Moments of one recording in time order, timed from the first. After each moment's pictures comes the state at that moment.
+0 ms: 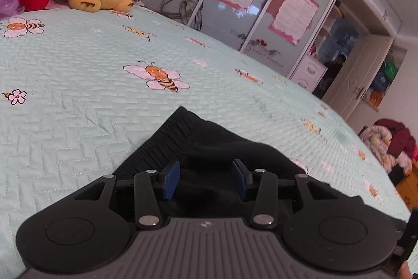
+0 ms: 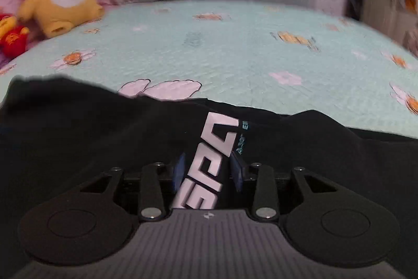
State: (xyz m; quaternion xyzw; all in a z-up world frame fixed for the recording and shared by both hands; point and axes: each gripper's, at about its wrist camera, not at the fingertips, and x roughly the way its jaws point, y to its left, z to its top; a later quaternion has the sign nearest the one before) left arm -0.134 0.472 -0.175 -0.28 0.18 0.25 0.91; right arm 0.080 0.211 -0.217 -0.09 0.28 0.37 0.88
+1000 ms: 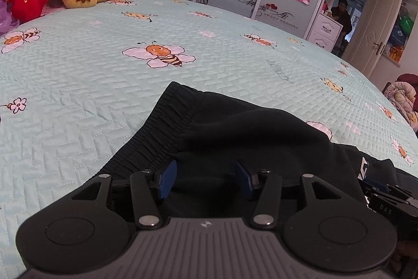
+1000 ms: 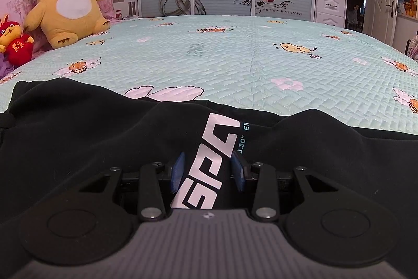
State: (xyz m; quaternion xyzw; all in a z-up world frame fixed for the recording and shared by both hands) left arm -0.106 0.460 -0.181 -0.22 0.27 0.27 0.90; right arm 0.079 0.211 -0.219 -0.09 0.26 0.37 0.89
